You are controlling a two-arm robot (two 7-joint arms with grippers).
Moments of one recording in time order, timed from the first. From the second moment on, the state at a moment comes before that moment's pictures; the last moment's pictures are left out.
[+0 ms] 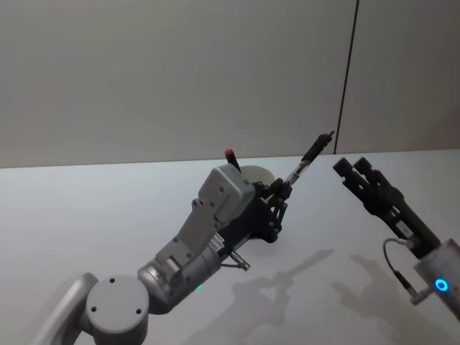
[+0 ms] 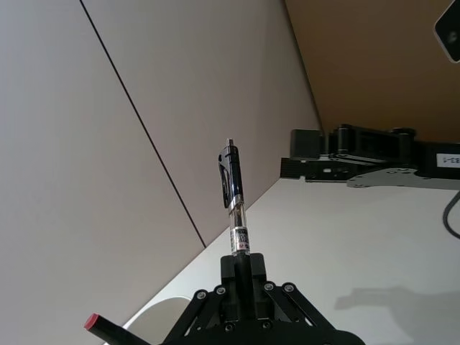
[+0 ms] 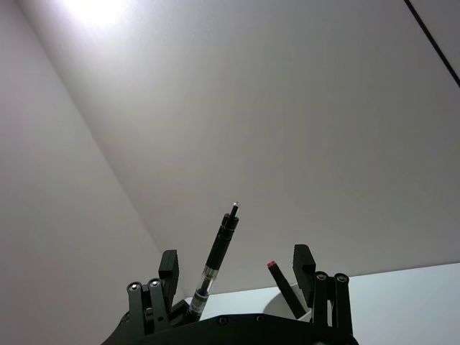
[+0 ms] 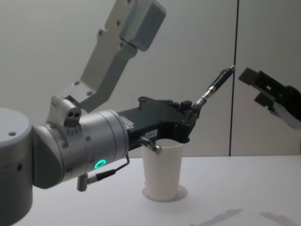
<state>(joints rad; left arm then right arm) -0.29 0.23 0.42 -1.53 -0.03 -0.04 -0.37 0.21 0.20 -0.14 -1.36 0.89 -0.03 0.71</state>
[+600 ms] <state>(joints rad) -0.29 0.23 0.42 -1.53 -0.03 -0.04 -0.37 0.31 0.14 -0.18 -1.22 0.97 0.00 0.74</state>
